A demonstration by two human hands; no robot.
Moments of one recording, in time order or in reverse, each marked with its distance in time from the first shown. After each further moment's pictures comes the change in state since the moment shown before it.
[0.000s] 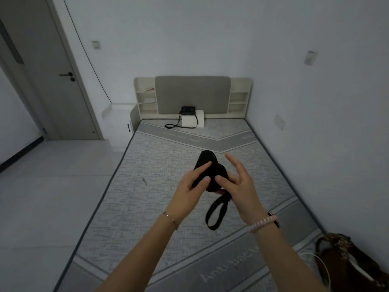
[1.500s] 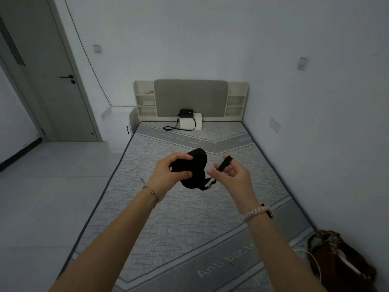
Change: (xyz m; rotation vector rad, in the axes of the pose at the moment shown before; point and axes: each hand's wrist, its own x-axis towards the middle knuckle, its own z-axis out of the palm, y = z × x) left_hand 0.005 0.024 -0.044 -0.052 0.088 -0.049; right_hand -0.019 -0.025 0.005 -0.164 0.109 0.008
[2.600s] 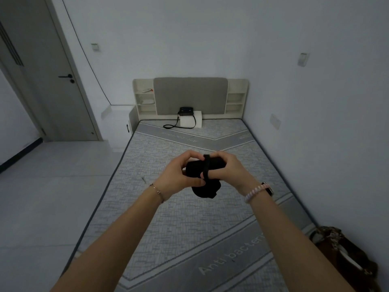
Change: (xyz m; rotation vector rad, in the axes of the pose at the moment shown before) left_hand -0.006 0.015 0.014 0.120 -0.243 0.011; right_hand 0.033 -0.013 0.000 -0.272 -0.302 -0.015
